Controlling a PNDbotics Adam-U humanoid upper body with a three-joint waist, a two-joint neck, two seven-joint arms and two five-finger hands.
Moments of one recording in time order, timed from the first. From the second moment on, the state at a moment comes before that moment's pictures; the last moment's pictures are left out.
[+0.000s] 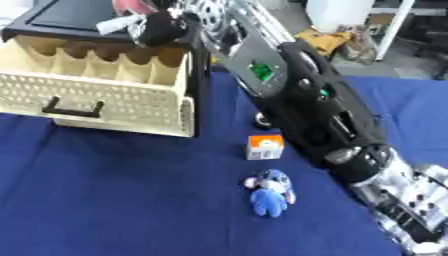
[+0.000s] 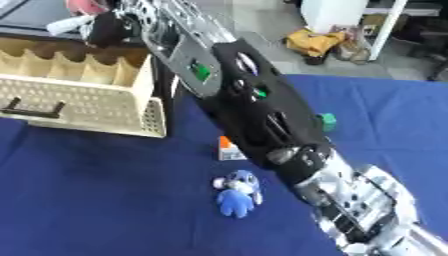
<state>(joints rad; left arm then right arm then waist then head) -0.70 0.69 -0.05 -1.99 -0.40 0.41 0.07 -1.33 -0.19 0.39 -1.22 0.74 0.41 0.37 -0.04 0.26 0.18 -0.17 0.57</state>
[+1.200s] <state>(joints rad) -0.70 0.69 -0.05 -1.99 -0.41 0.41 0.06 -1.29 -0.28 0.39 -1.29 0.79 0.32 0.42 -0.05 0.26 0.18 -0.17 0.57</state>
